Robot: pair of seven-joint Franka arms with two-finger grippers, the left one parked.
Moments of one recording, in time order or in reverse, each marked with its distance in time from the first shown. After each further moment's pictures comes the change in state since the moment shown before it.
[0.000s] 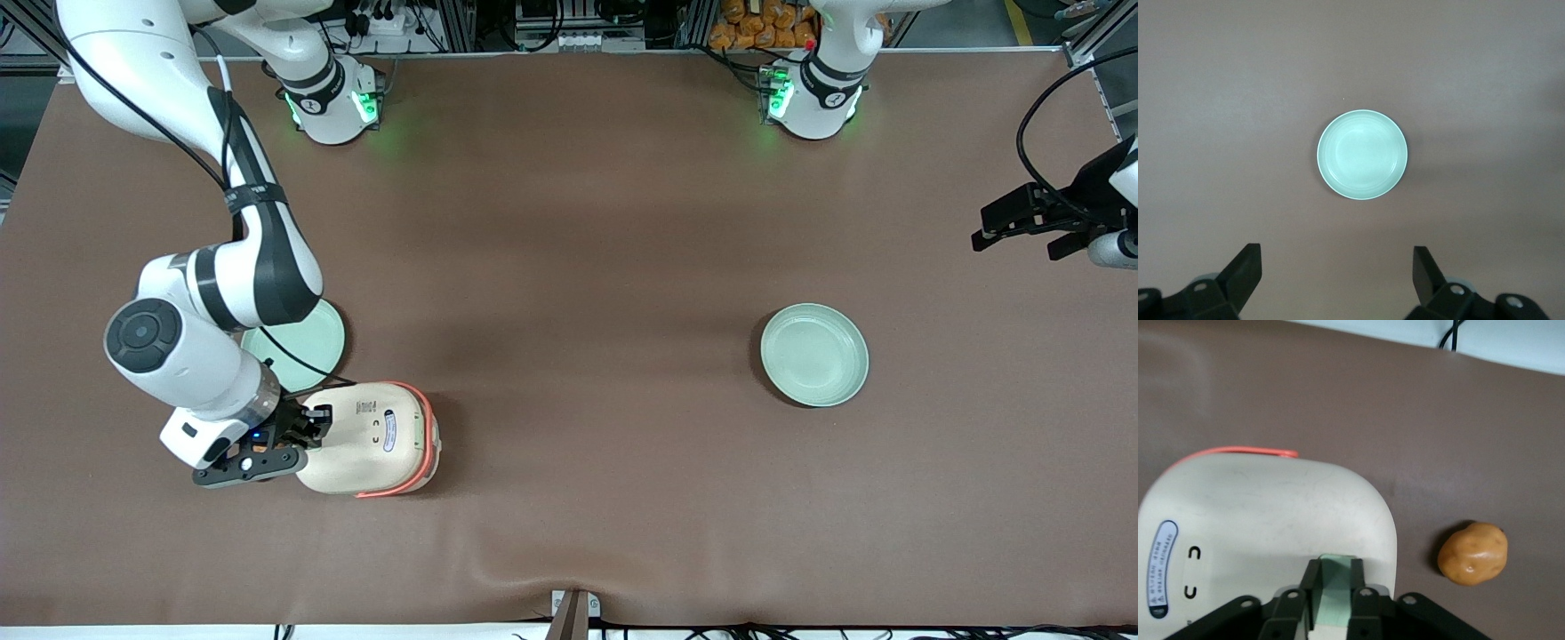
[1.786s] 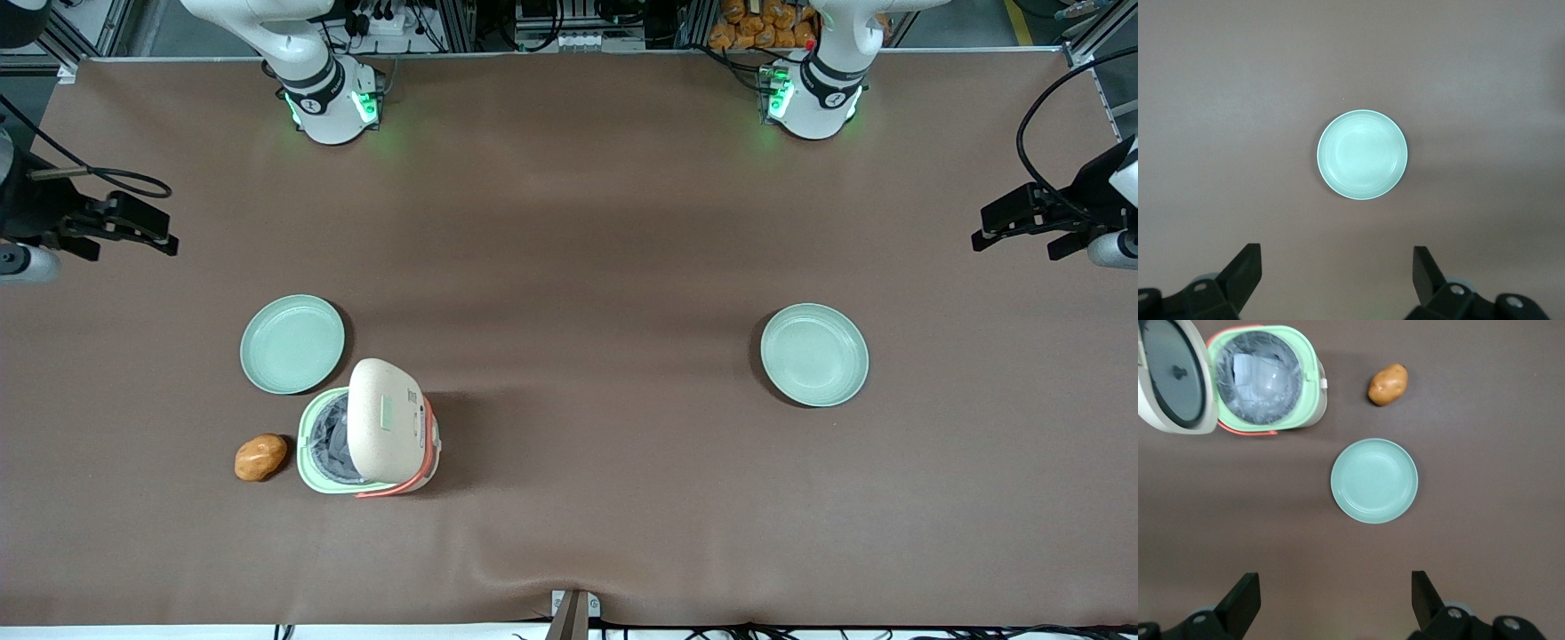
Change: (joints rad) arm -0.133 -0.475 -0.036 0.012 0.085 -0.747 0.002
